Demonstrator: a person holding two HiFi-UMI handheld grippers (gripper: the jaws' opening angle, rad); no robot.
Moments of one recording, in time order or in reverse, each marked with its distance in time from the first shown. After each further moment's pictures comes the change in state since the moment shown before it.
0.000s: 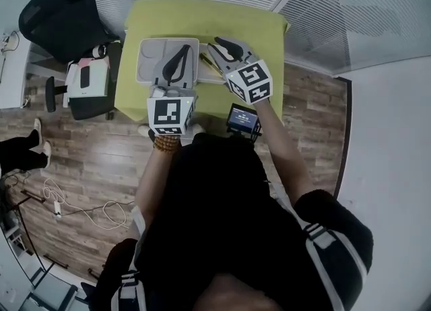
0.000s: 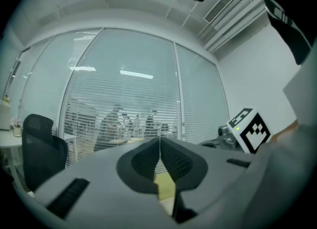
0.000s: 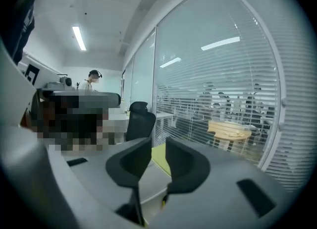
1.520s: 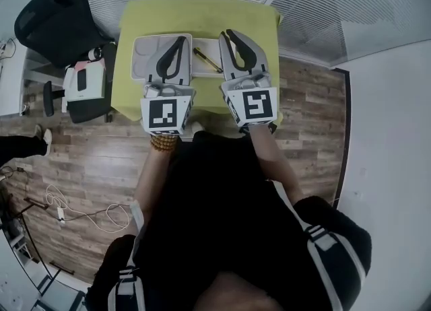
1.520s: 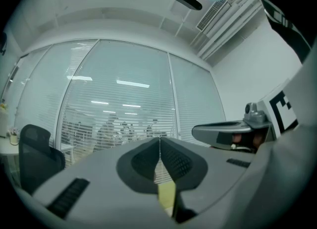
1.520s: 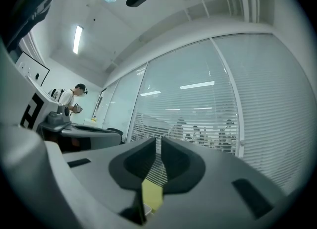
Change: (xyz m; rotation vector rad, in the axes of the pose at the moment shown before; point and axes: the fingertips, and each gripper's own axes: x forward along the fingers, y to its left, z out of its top) left arm -0.017 -0.017 0.042 0.044 -0.106 -0.025; right arm -0.098 0.015 0.093 -0.066 -0.357 -0.370
